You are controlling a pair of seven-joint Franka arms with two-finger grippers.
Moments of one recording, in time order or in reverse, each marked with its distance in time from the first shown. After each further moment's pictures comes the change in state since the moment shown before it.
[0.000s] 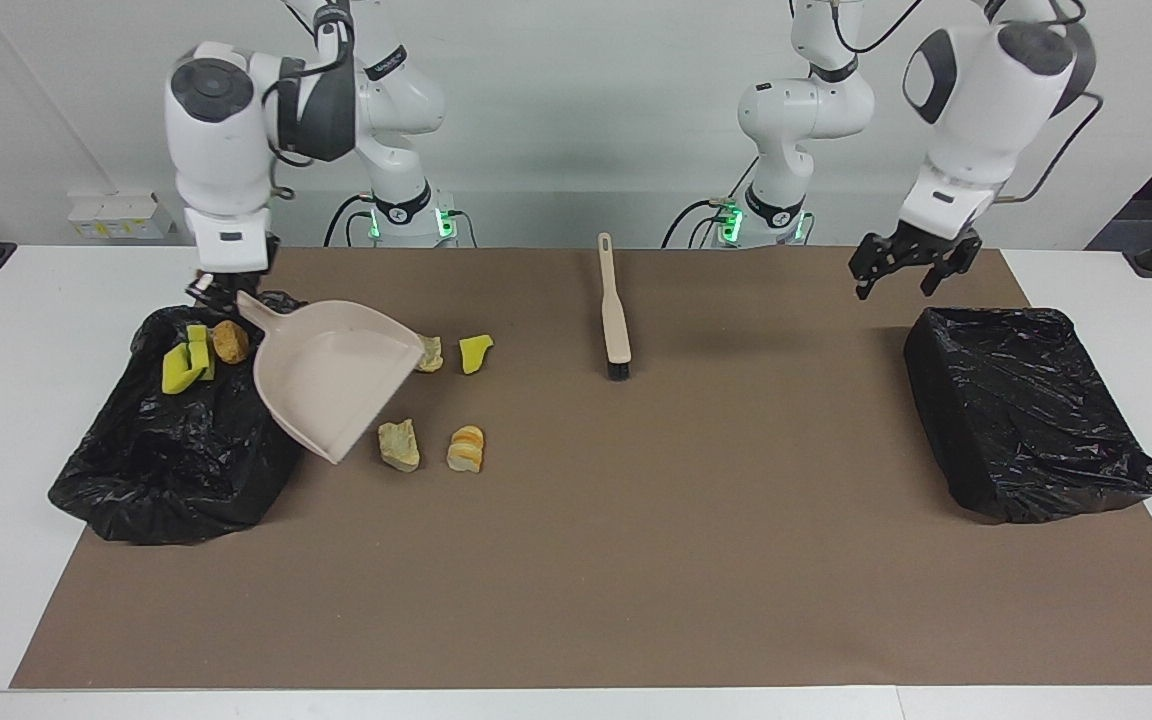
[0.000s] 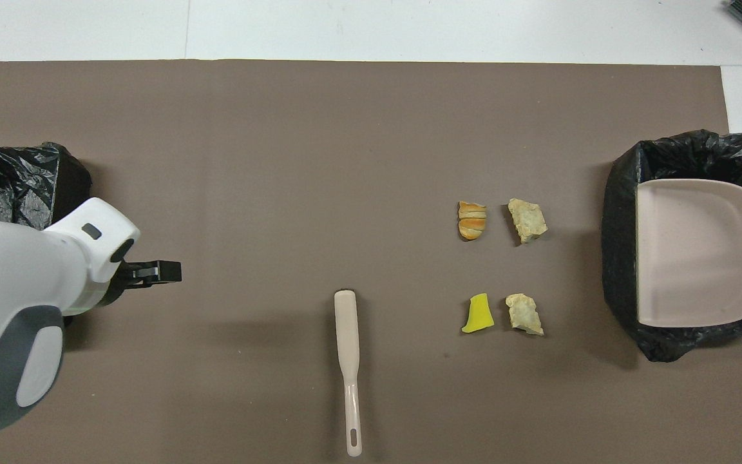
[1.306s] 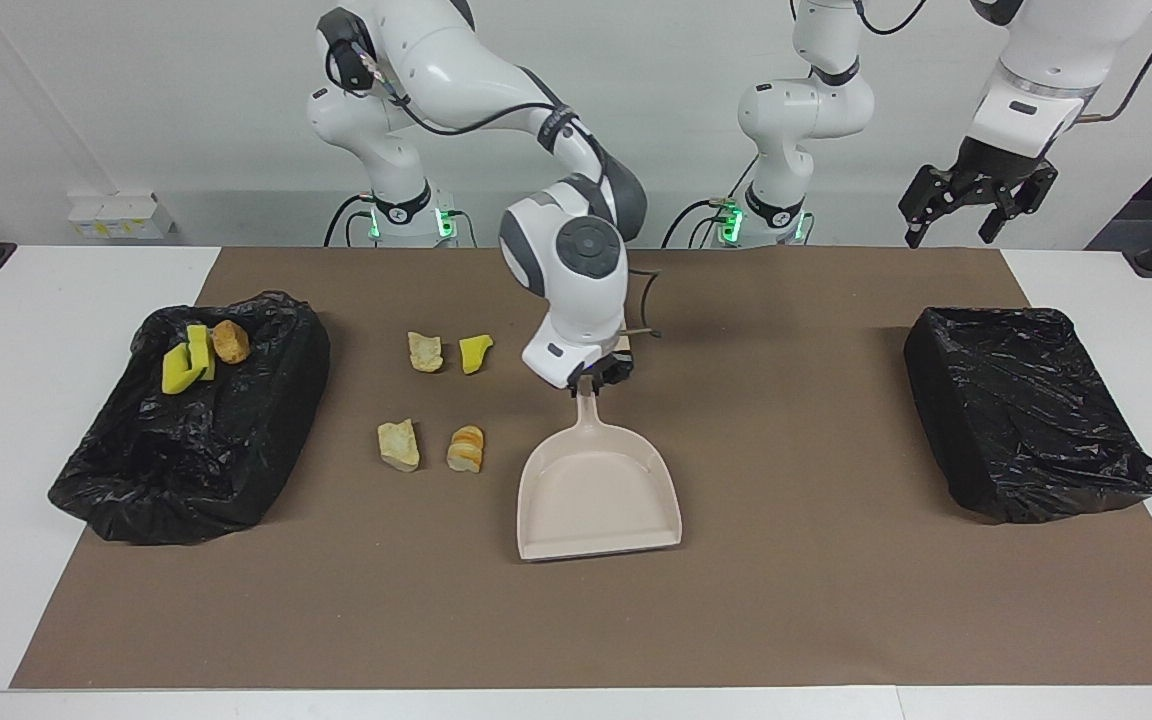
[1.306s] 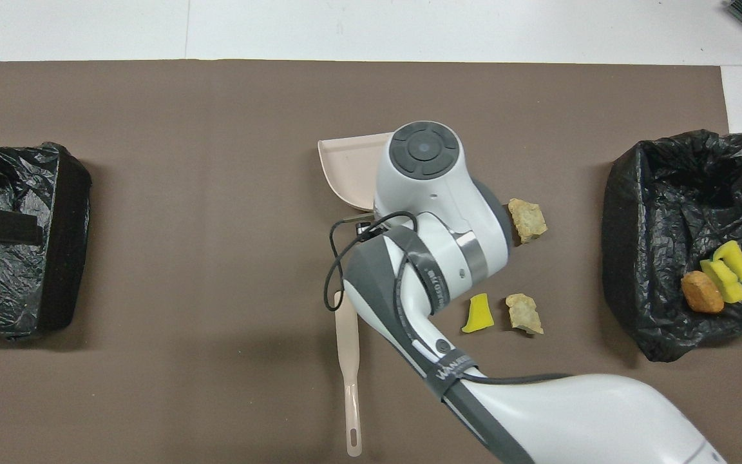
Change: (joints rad) left arm 0.014 0.073 -0.004 0.282 0.019 -0.190 0.001; right arm 0.549 0.660 0.001 0.614 0.366 0.040 1.414
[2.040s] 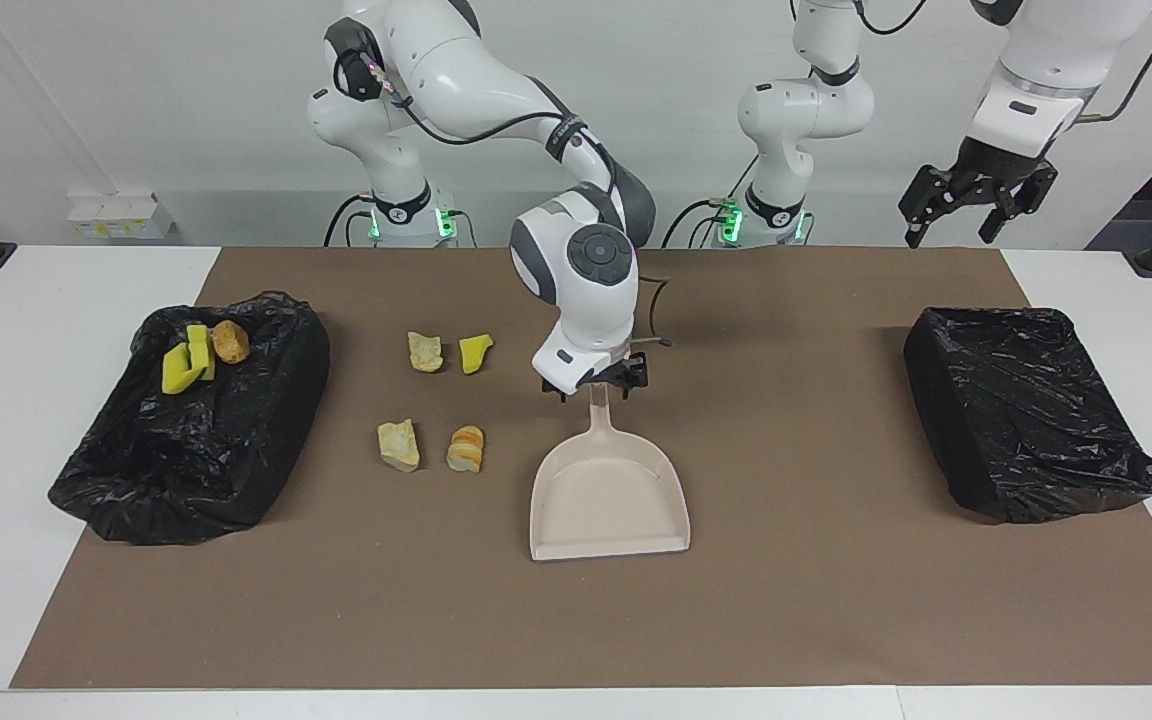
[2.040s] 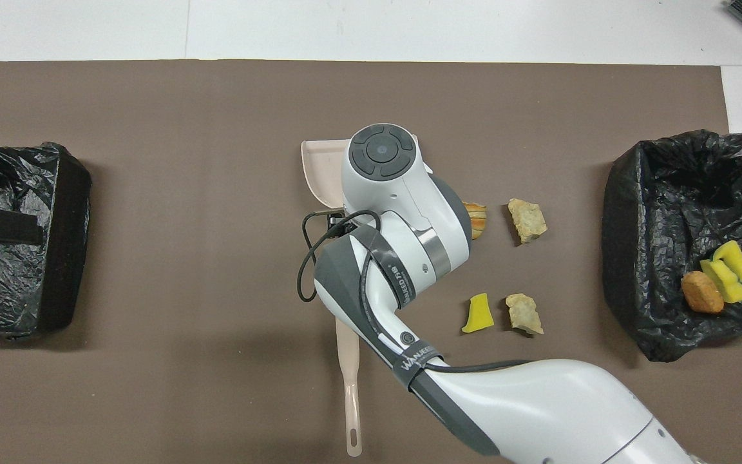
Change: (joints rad) left arm 0.000 0.000 0.000 0.000 0.000 0.000 0.000; right arm -0.002 -0.007 -0.010 0.001 0.000 0.009 -0.017
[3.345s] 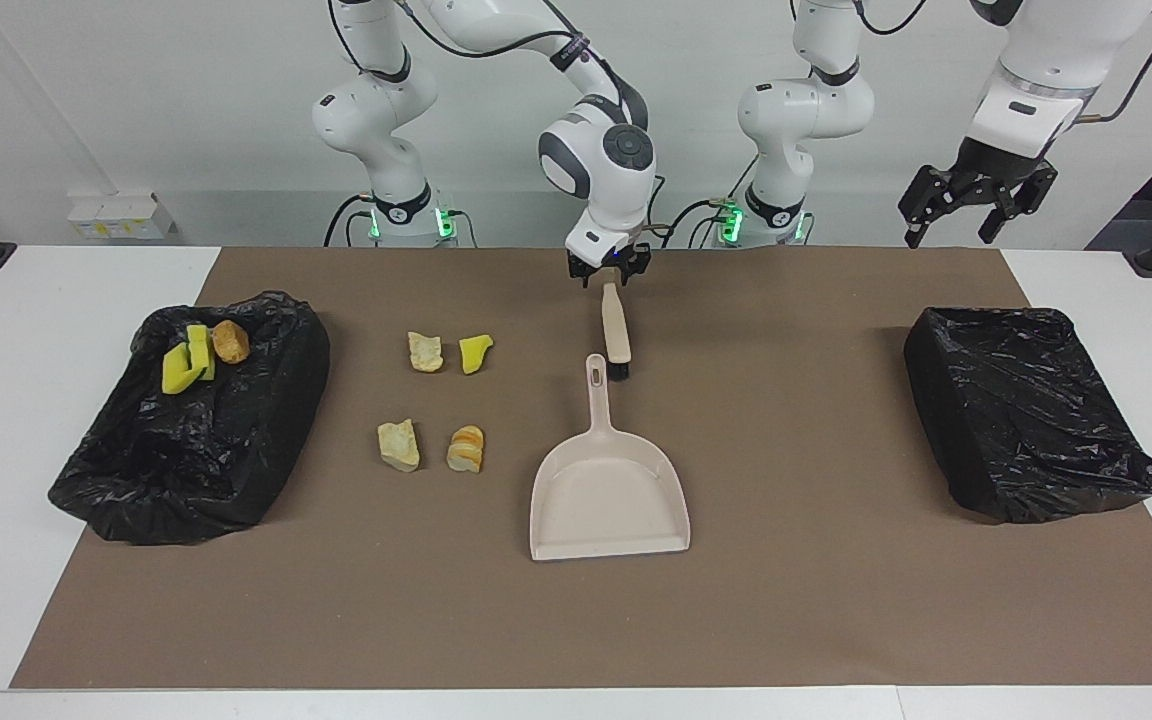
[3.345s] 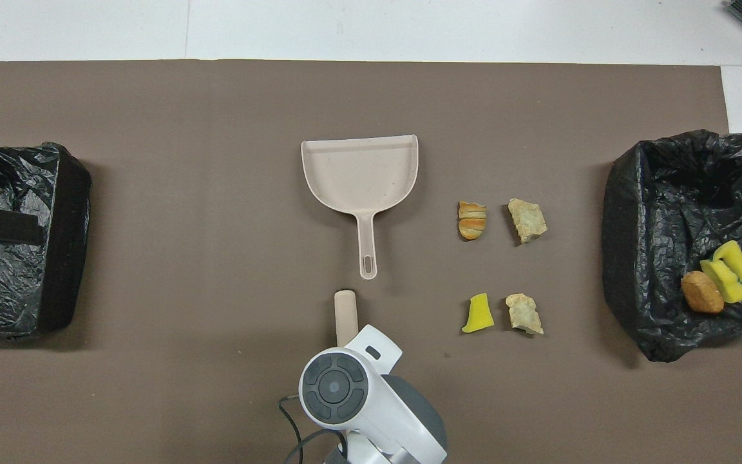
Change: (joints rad) left arm 0.000 0.000 -0.001 0.000 0.000 0.000 0.000; right arm 0.284 -0.419 0.016 -0.737 0.092 0.235 0.202
